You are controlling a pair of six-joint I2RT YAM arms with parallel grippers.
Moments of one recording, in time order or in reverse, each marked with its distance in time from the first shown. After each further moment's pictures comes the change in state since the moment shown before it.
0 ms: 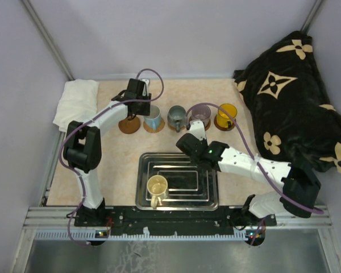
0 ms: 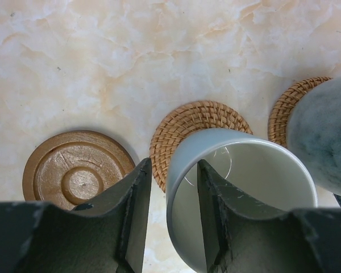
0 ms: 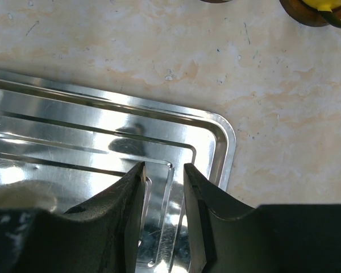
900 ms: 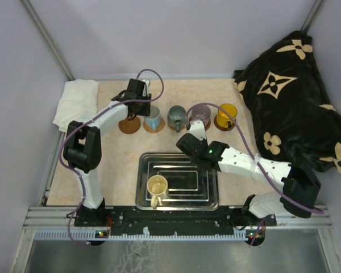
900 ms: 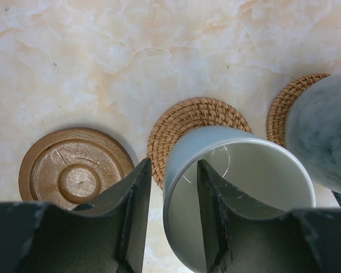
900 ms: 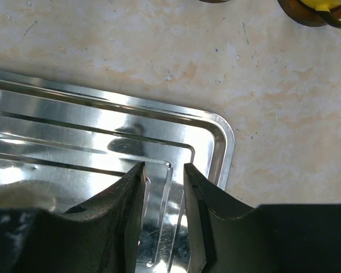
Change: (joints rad) left arm 0.000 0.000 -0.002 -0.010 0.009 -0.002; right arm 0.000 0.000 0.000 -0.004 0.005 -0.001
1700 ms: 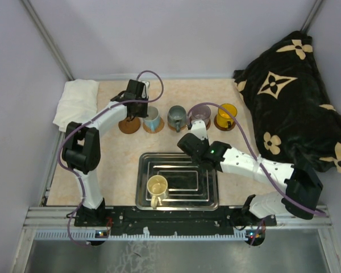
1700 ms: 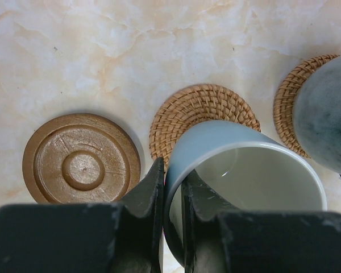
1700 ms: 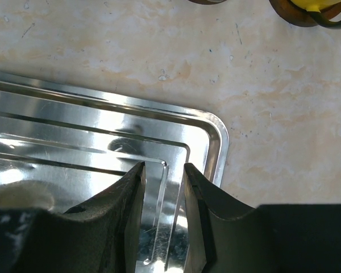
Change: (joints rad) left arm 0.000 -0.020 -0.013 -0.041 0.012 0.004; right arm -0.002 -0.026 0.000 -0.019 0.009 0.002
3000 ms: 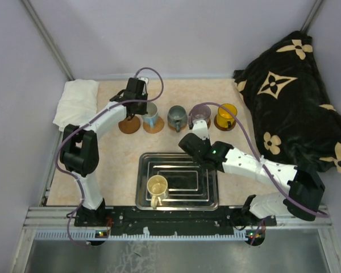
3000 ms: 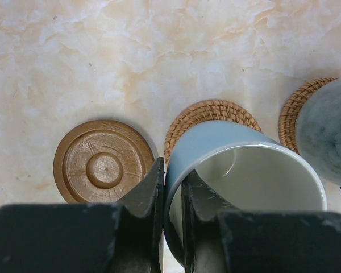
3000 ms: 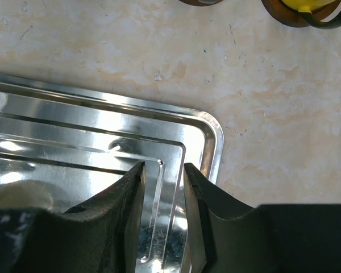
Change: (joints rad) left arm -0.018 -0.042 0.000 0.024 -0.123 0.004; right arm 0.000 -0.024 0.000 -0.014 0.008 0.001
